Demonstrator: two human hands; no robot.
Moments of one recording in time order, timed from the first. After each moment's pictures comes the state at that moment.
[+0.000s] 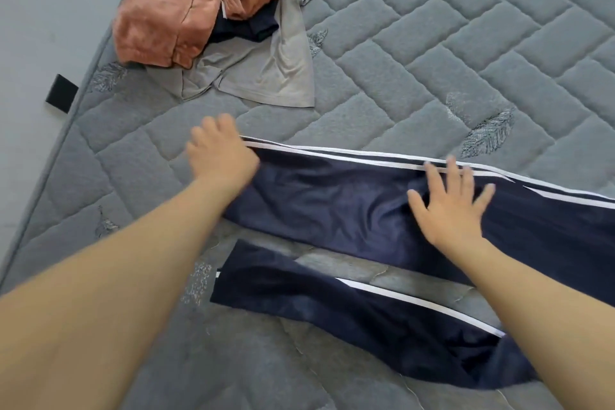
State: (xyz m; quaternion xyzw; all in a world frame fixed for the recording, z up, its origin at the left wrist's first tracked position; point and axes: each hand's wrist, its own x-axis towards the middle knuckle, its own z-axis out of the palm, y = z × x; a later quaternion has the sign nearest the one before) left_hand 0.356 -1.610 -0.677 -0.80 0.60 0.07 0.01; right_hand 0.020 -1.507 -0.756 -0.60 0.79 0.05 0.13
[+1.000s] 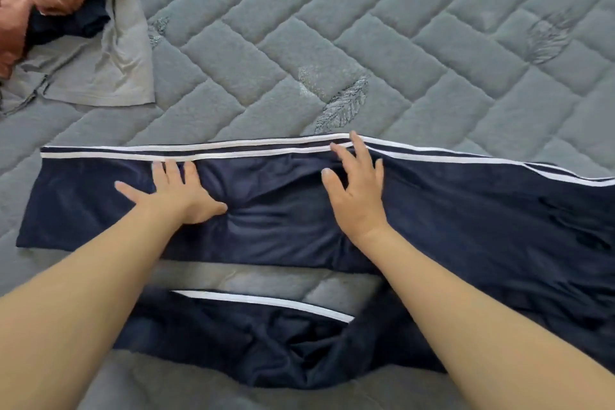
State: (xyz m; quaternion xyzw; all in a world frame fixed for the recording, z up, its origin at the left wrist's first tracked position) left_hand 0.169 -1.561 -0.739 -0.72 0.59 0.19 0.32; right_hand -0.087 -1.484 -0.757 -0.55 0.71 -0.32 0.30
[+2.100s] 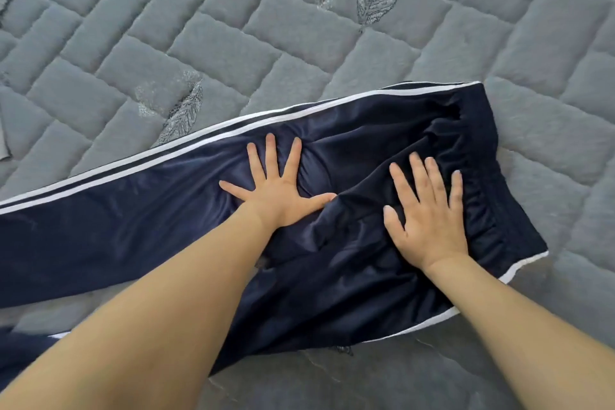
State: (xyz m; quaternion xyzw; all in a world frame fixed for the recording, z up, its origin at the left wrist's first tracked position) left_hand -0.199 -1.474 -0.790 -0.56 0.76 0.25 0.22; right_hand -0.403 -1.311 -0.820 -0.59 0.80 -0.02 0.06
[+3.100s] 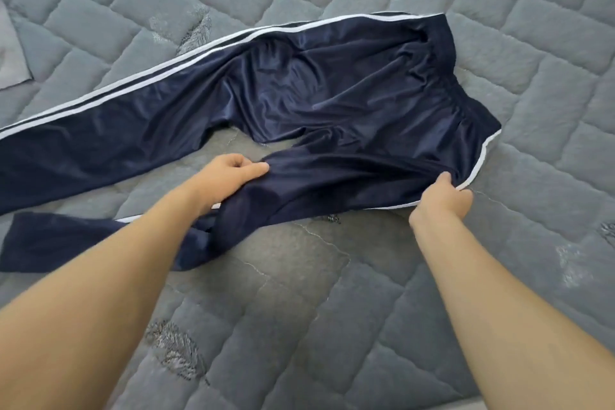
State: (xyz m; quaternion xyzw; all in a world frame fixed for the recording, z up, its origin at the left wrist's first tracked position) left_hand -0.061 -1.374 -0.711 -0.60 0.60 0.53 0.06; right_hand -0.339 -1.208 -0.744 0.25 0.81 -0.48 0.23
